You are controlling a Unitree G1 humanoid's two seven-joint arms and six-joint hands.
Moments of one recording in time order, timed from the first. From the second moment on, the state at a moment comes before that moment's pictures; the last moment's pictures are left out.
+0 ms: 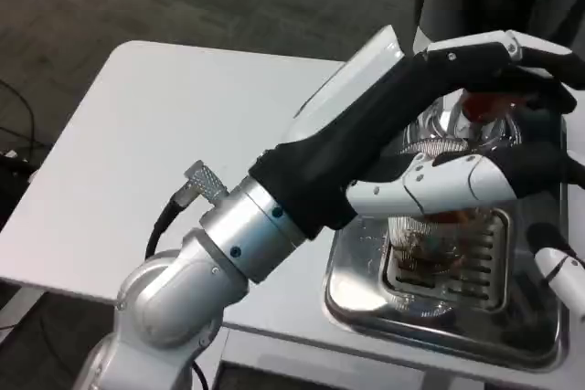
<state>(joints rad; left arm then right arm) -0.56 0.24 -0.24 -0.30 0.09 -0.14 -0.39 0.29 -0.29 -0.26 -0.75 -0.33 0.01 0.18</state>
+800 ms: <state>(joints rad) -0.54 0.23 -0.22 -0.30 0.09 -0.14 -0.37 0.29 -0.29 -0.26 -0.75 -0.33 0.01 0.18</state>
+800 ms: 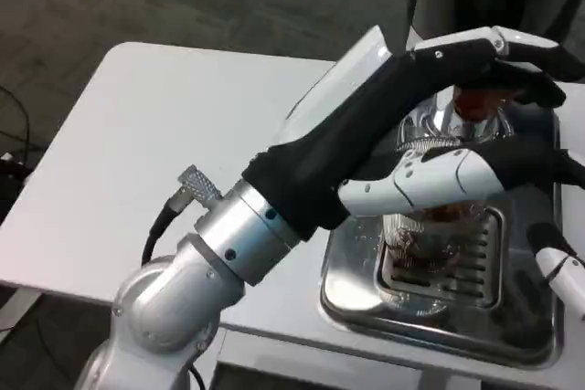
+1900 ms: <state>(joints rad) -0.24 0.32 -0.04 -0.47 0.14 -0.02 -0.33 0.28 -0.29 -0.24 -0.76 -0.33 0.02 0.18</state>
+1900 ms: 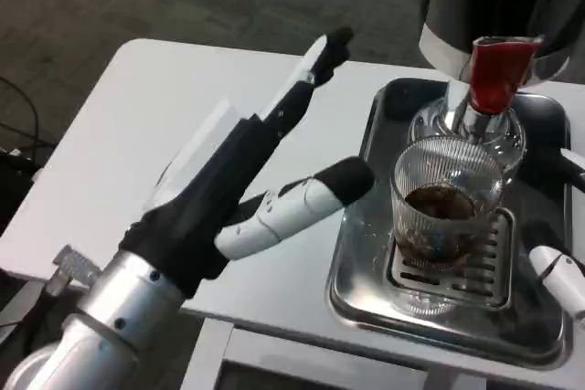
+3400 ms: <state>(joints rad) 0.05 0.50 0.18 -0.51 0.21 -0.13 -0.33 0.27 -0.28 -0.22 -0.75 -0.33 0.02 0.18</state>
